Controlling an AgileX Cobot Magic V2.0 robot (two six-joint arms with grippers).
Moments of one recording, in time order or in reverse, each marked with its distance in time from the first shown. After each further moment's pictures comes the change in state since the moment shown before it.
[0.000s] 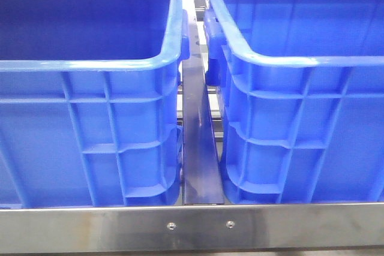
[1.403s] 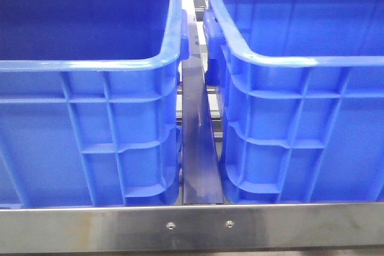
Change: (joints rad) left arm 0.000 0.000 0.000 0.000 -0.001 0.000; right arm -0.120 -0.248 0.312 -1.417 -0.510 1.399
